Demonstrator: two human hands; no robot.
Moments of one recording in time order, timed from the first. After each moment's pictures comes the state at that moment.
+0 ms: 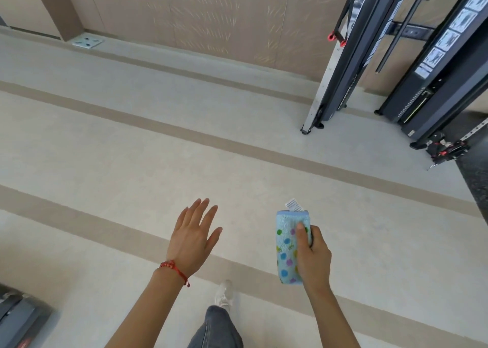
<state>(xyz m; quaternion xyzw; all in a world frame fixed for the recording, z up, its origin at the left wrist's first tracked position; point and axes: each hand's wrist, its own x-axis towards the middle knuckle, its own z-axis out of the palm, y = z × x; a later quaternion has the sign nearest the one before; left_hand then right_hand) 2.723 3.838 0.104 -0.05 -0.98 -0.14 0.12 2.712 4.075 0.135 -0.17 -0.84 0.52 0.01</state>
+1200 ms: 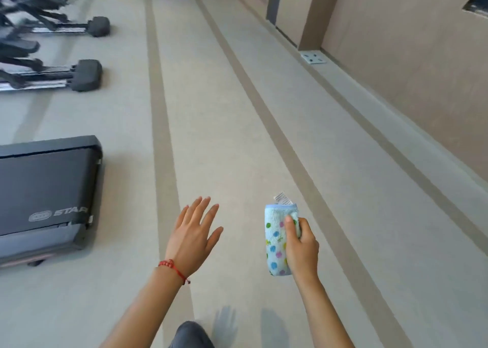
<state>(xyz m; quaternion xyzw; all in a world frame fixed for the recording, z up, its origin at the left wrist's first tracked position) 2.374 3.551 -0.011 0.42 -0.89 -0.08 0.16 2.175 3.649 0.017 0.26 -0.80 0.47 -0.26</state>
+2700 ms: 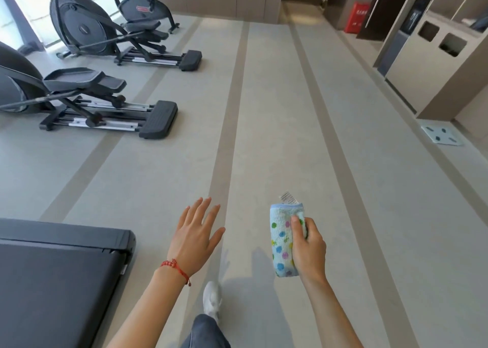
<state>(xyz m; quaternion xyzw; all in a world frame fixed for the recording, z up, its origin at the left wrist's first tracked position) 2.377 2.657 -0.002 0.58 -0.80 -0.03 0.14 2.150 2.683 0.021 0.40 -0.73 0.44 -0.34</state>
